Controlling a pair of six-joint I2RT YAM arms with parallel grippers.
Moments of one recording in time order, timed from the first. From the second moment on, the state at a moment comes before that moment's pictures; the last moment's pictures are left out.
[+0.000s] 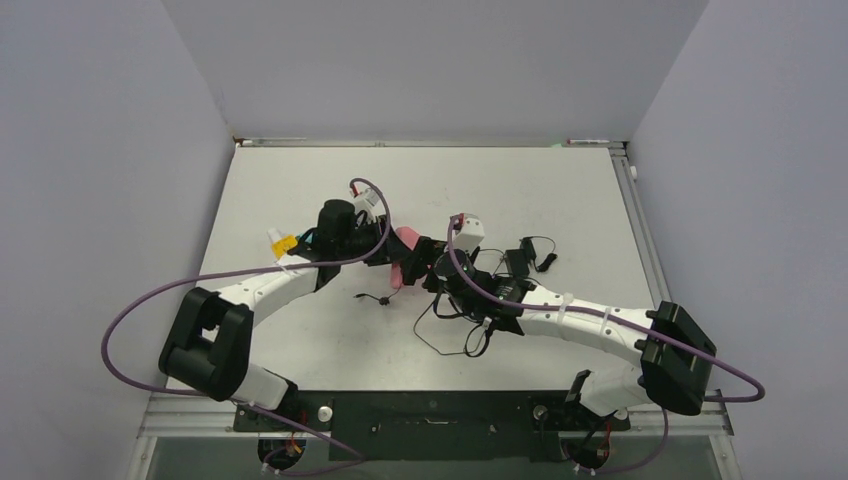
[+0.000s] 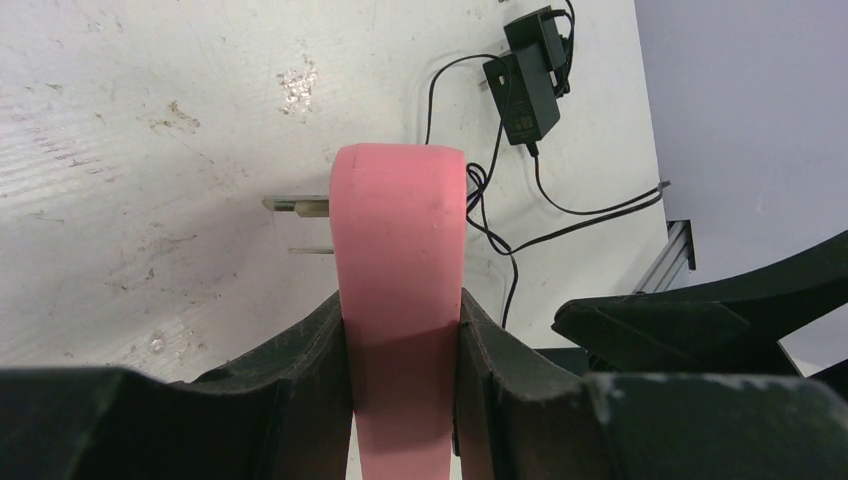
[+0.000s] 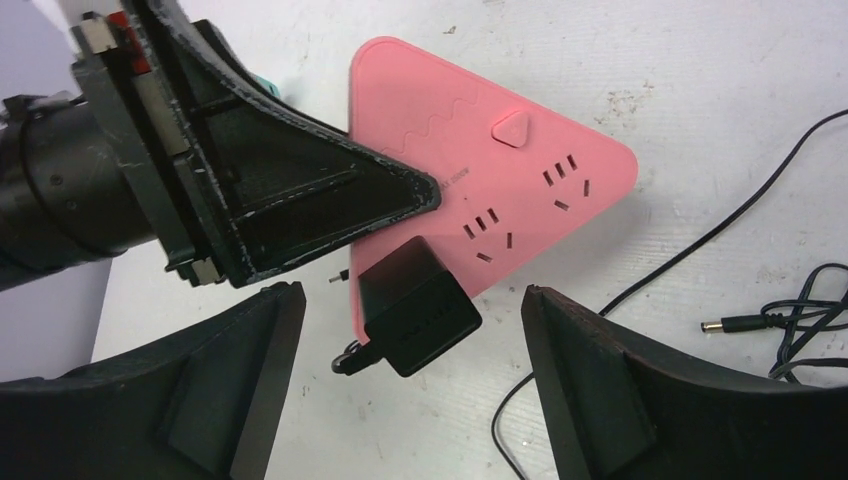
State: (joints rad) left arm -0.44 1.48 0.82 0.10 0.48 -0.64; right arm 1.03 1.37 0.89 -0.03 0.47 0.84
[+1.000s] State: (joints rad) left arm -0.50 1.29 0.79 0.07 0.21 -0.56; right arm 0.94 1.39 0.84 0.08 0.36 1.13
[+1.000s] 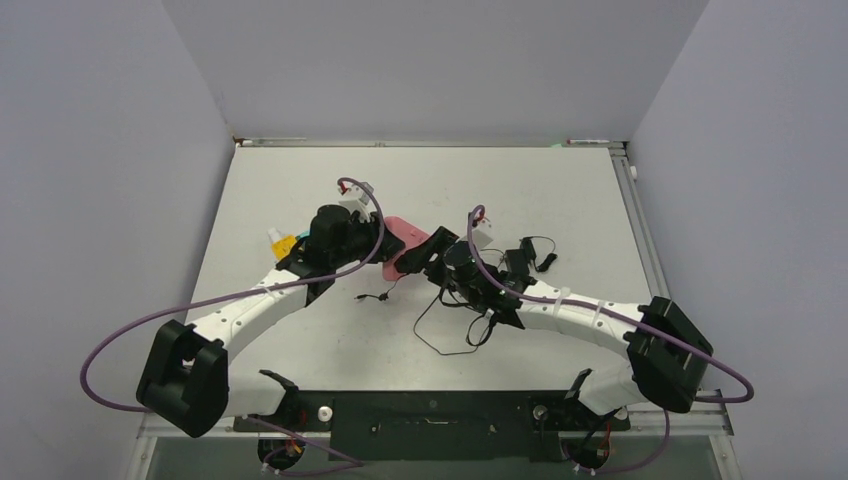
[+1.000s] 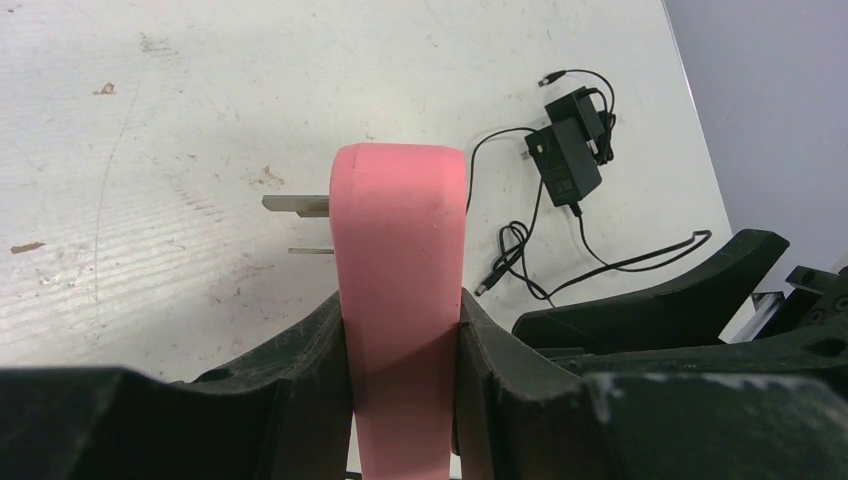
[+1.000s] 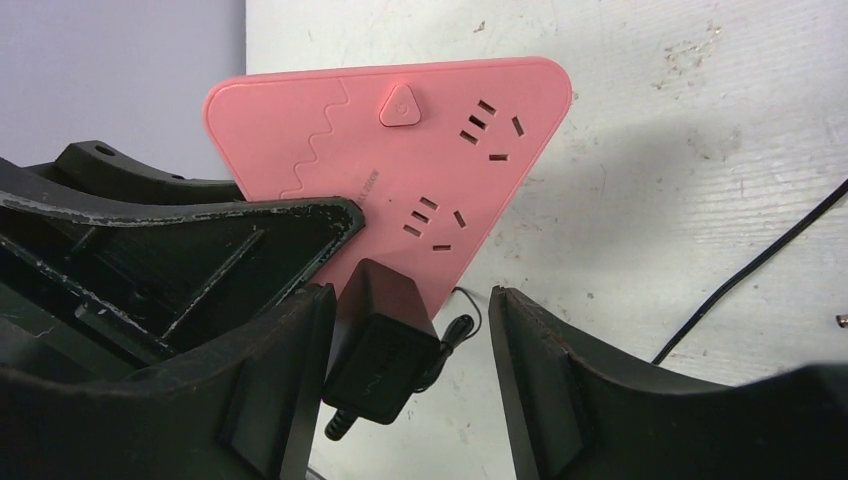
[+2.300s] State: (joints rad) left arm -0.60 1.19 0.73 0.04 -0.04 -0.45; right arm 0.93 1.44 0.77 0.27 0.28 1.36
